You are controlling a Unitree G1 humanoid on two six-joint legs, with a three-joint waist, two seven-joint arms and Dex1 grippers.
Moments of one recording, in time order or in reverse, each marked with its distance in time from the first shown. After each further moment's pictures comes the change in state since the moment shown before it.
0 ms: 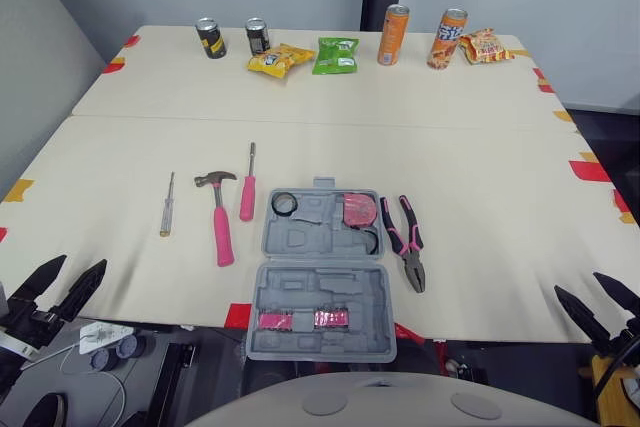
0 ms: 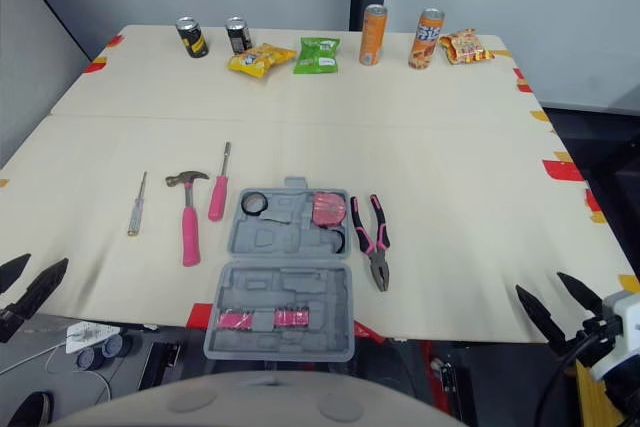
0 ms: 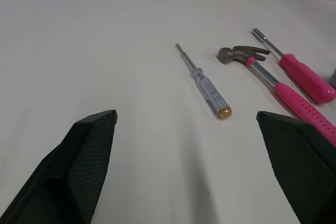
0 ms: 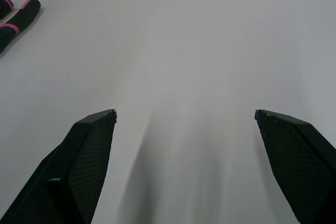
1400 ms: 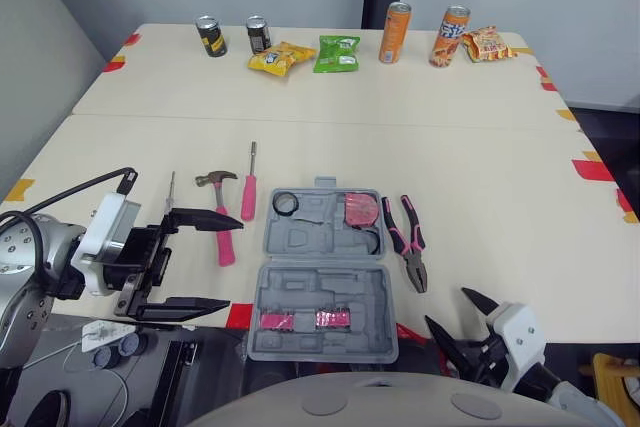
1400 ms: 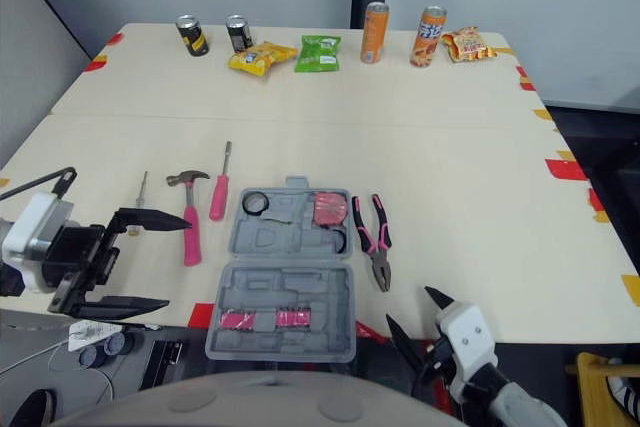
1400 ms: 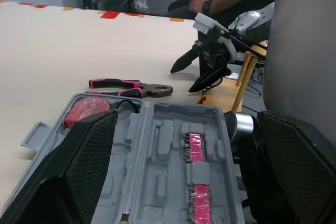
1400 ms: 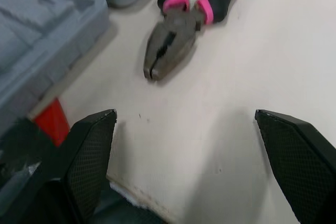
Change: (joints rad) left arm -0.198 0.358 -0.385 -0.668 -0.139 0.223 -0.469; right arm 0.305 0.164 0.562 -0.512 -0.382 -0.029 -0.425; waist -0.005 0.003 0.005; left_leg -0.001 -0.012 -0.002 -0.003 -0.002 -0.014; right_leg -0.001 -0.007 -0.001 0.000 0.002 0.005
